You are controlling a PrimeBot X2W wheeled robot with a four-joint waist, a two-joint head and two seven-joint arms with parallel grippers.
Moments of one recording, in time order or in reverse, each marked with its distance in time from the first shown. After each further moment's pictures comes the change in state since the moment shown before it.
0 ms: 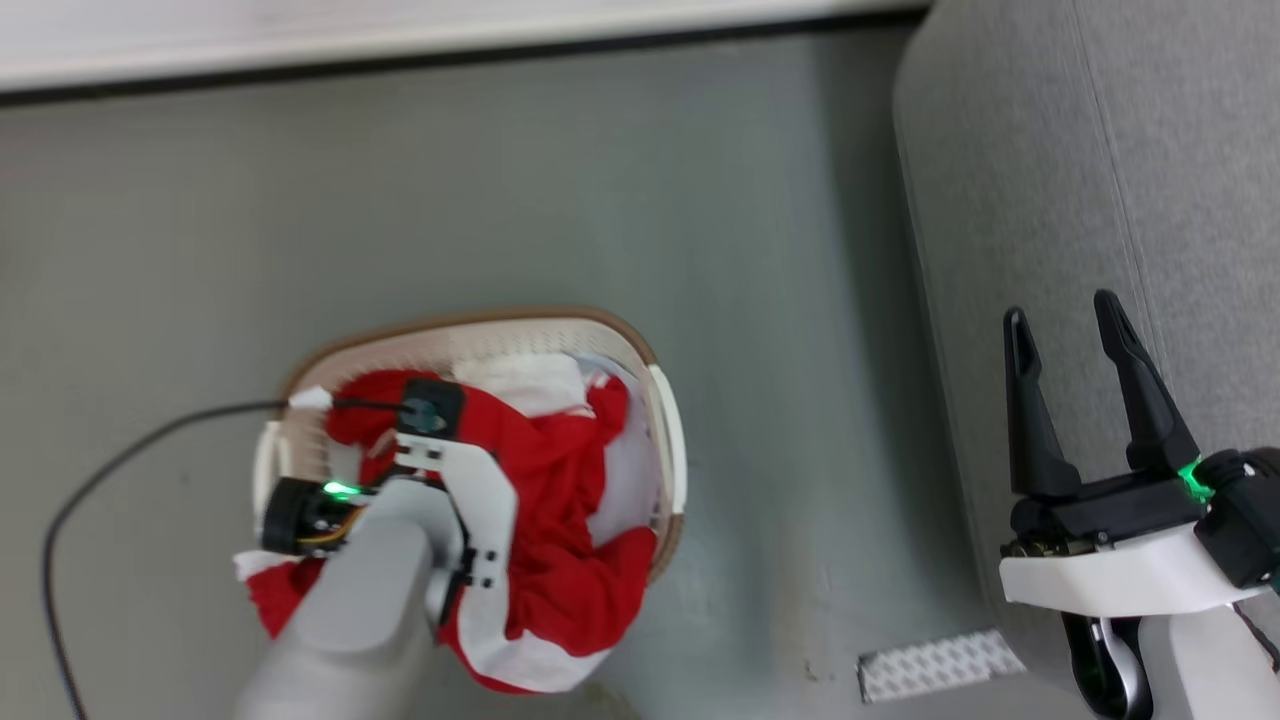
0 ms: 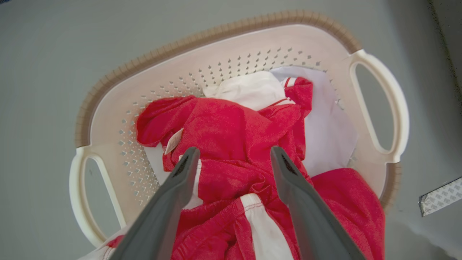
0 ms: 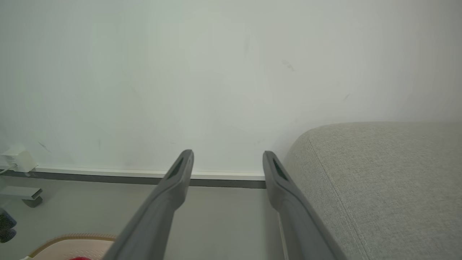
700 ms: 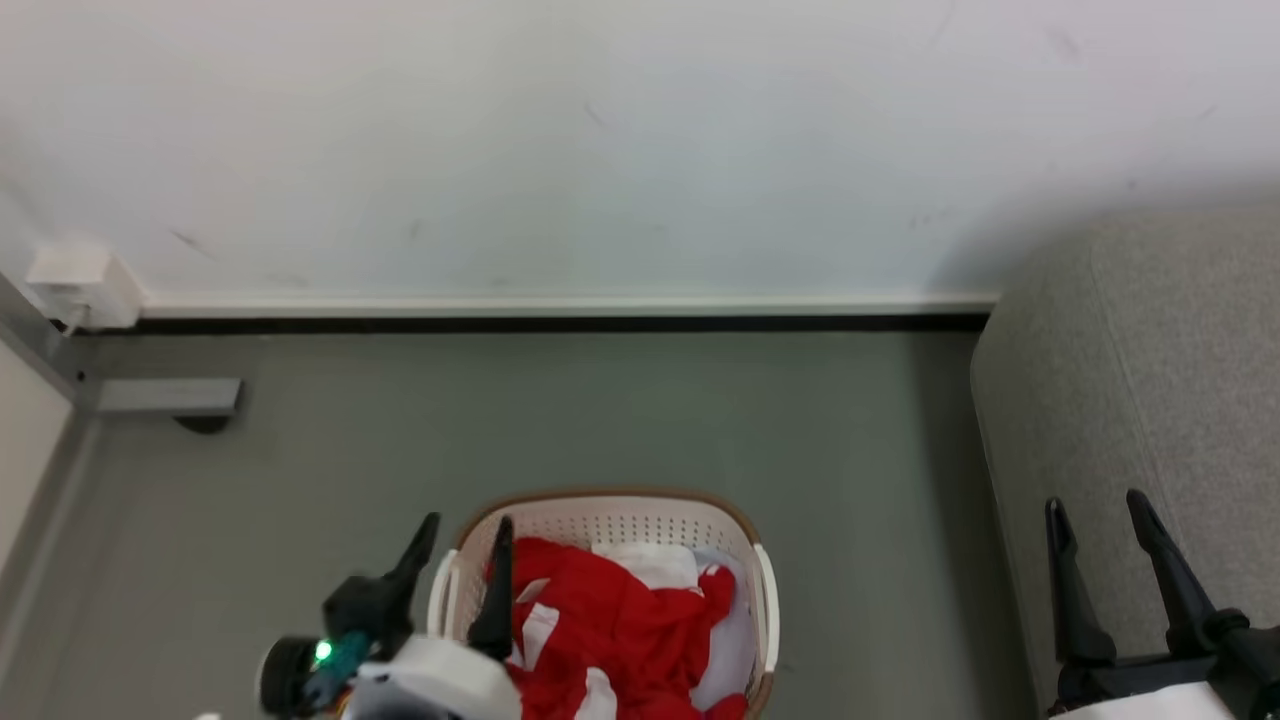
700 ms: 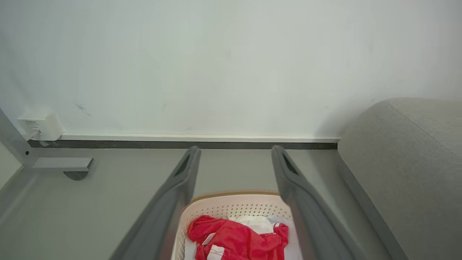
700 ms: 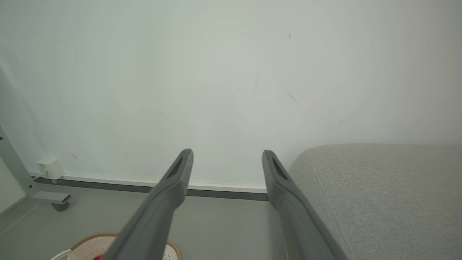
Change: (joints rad) left arm 0.559 -0.012 0.203 -0.608 -0.015 -0.073 -0.390; right arm 0.258 -0.016 -0.095 0.076 -0.039 0.000 0.000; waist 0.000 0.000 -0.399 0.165
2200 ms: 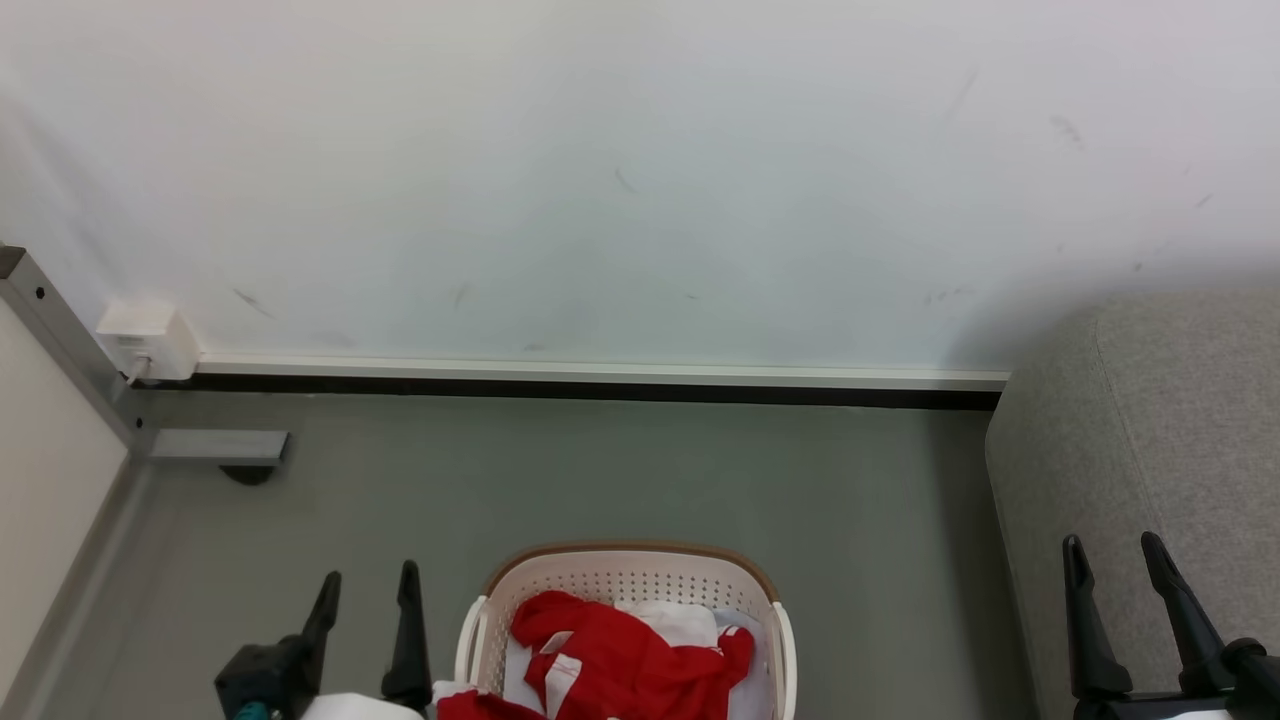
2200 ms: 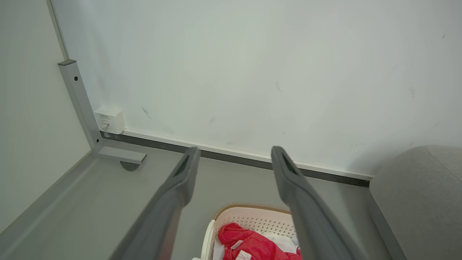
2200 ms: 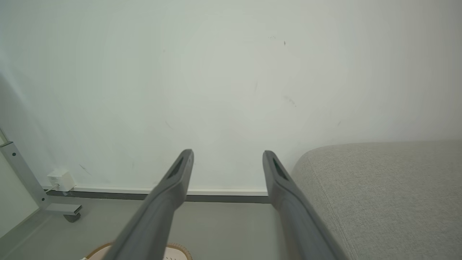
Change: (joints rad) left arm 0.126 0.001 0.114 -0.132 -0.065 0.037 0.042; right arm 0.039 -0.003 -0.023 0.008 0.070 0.000 0.043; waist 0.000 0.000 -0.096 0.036
